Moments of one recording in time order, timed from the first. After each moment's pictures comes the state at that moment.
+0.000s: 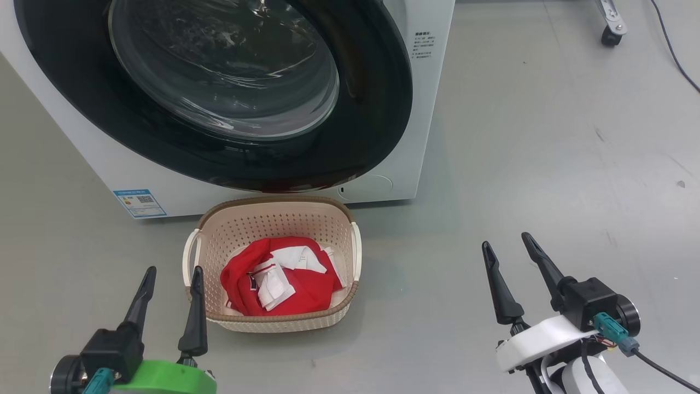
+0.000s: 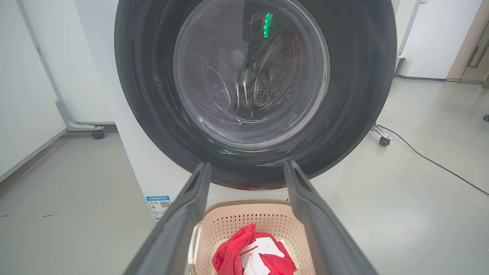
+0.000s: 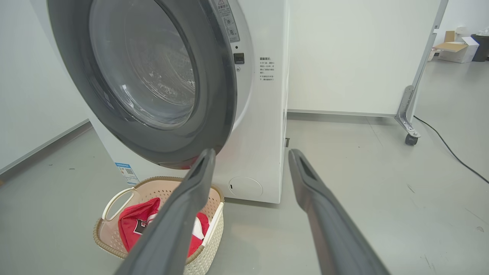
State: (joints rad) left arm 0.05 0.15 -0.22 0.04 -0.41 0.10 -0.23; right arm -0.03 -0.06 0.22 0.19 0.23 0.05 -0.25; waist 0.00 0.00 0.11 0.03
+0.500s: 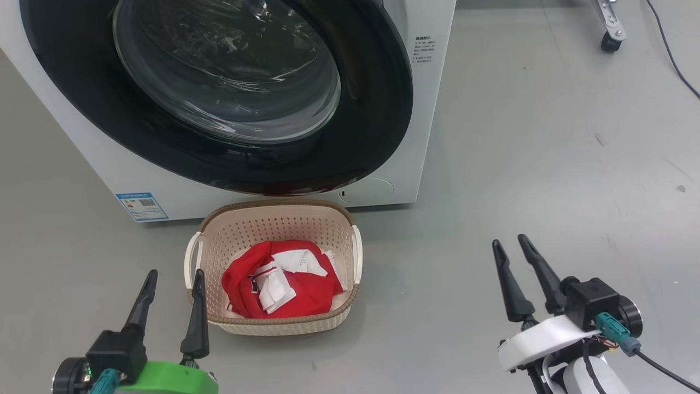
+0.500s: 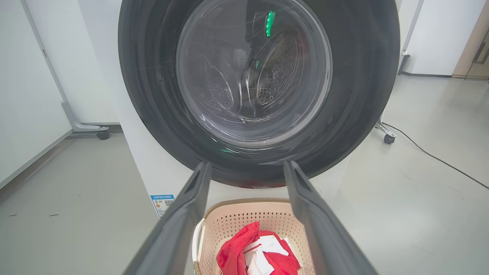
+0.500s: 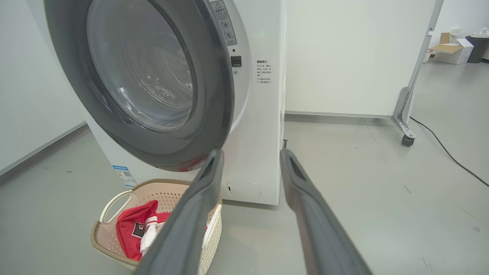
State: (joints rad) left arm 0.05 0.14 -0.22 0.05 -0.39 0.11 -0.23; right arm -0.03 -0.06 0.21 0.20 0.23 0.04 -0.25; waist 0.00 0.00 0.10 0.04
